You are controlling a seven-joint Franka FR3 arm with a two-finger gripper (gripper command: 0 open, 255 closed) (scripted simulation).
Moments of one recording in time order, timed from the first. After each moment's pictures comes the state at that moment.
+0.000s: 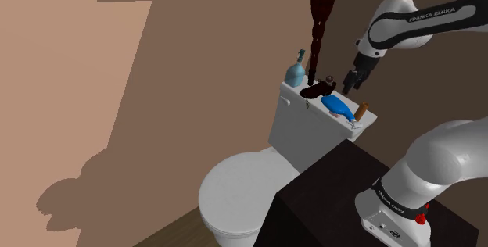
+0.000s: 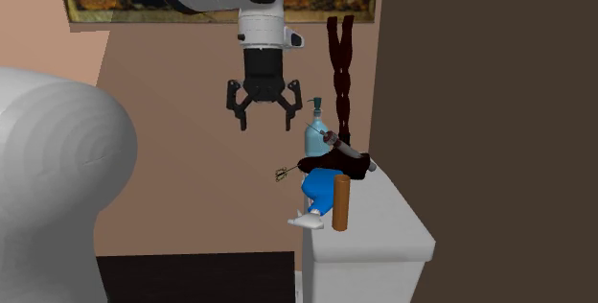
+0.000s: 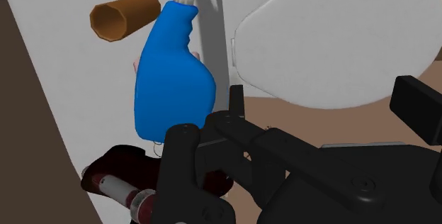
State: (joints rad) arm -0.16 -0.52 -0.35 -2.61 -0.20 2.09 -0.33
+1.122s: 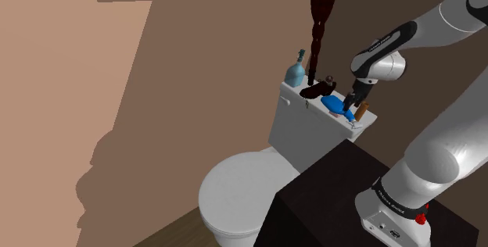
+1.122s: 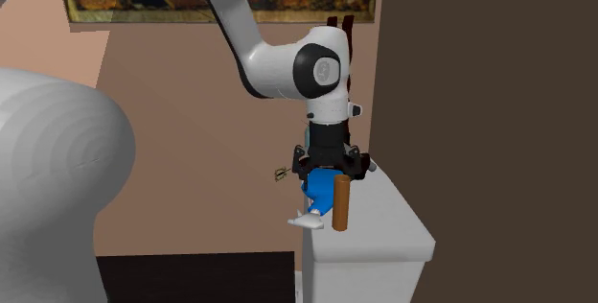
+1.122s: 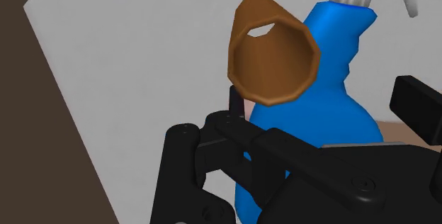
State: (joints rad) arm -0.20 0.03 -0.58 -2.53 -0.03 2.55 -0.63
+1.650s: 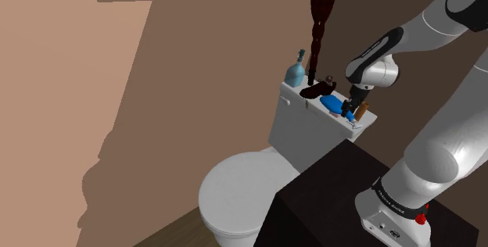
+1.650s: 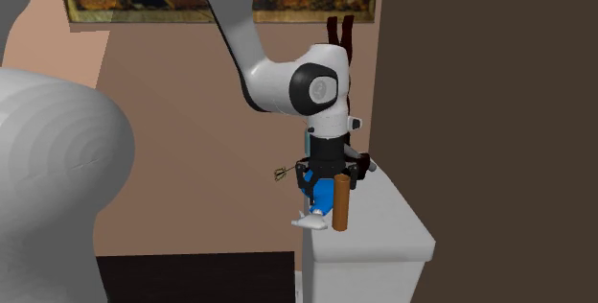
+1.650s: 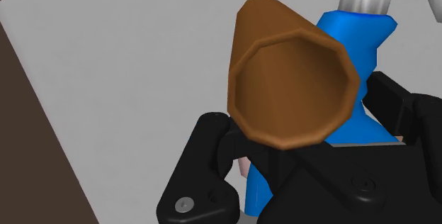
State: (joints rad) arm -0.20 0.12 -0.56 -2.53 0.06 2.63 -0.70
